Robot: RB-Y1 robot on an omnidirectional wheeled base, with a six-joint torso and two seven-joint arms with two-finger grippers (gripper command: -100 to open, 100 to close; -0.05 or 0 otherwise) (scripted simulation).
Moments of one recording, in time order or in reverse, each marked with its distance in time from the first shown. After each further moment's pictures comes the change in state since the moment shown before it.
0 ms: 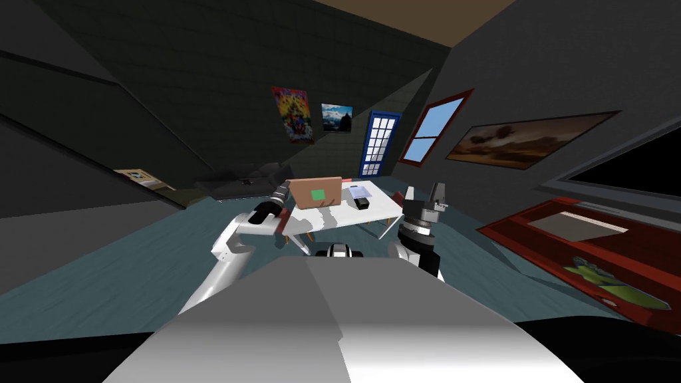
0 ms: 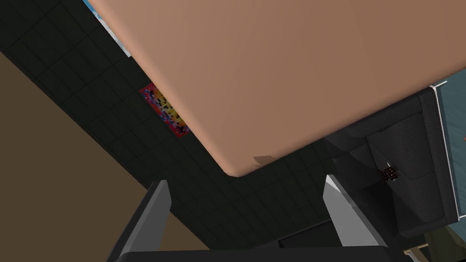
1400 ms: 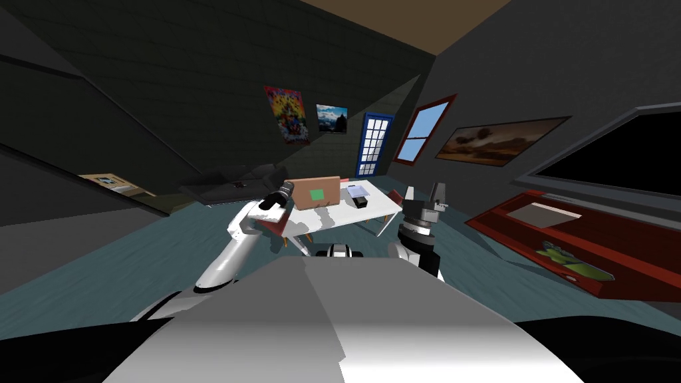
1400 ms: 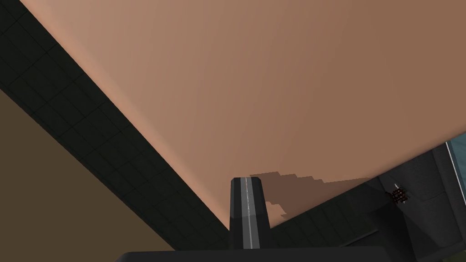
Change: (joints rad) left arm -0.182 0.092 -0.050 0.164 0.101 0.079 -0.037; right arm 0.000 0.000 0.000 0.000 0.000 0.000 0.000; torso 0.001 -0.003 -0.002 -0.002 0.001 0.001
